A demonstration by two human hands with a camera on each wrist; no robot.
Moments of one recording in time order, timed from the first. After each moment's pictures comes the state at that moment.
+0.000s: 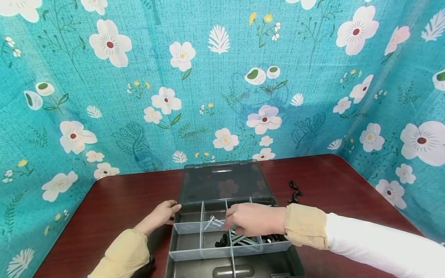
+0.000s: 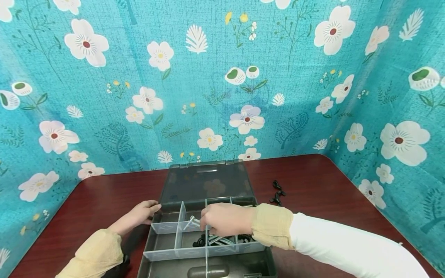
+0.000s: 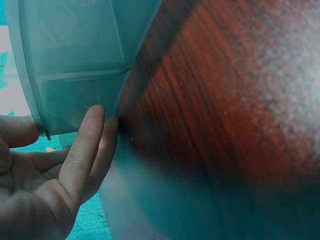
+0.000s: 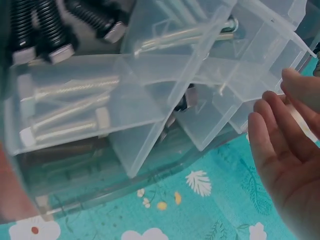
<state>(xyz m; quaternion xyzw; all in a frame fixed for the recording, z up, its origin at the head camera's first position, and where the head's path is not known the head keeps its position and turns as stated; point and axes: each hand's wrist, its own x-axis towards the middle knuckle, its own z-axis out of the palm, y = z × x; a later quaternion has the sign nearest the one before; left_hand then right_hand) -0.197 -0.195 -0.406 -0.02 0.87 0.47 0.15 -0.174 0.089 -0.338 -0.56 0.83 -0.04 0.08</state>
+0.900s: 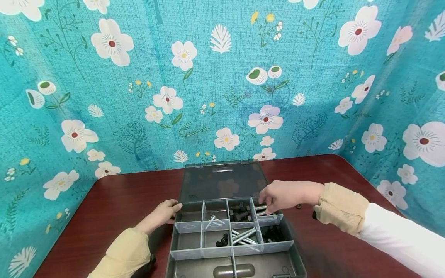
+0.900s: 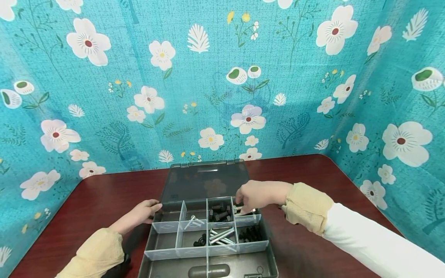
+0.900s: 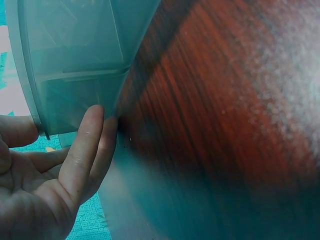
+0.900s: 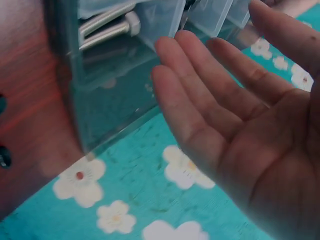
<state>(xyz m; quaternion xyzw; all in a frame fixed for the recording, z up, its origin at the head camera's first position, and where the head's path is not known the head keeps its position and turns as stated) -0.198 -0.197 -0.410 -0.02 0.86 0.48 0.15 -0.206 0.153 -0.298 -0.35 0.89 -0.12 0.26</state>
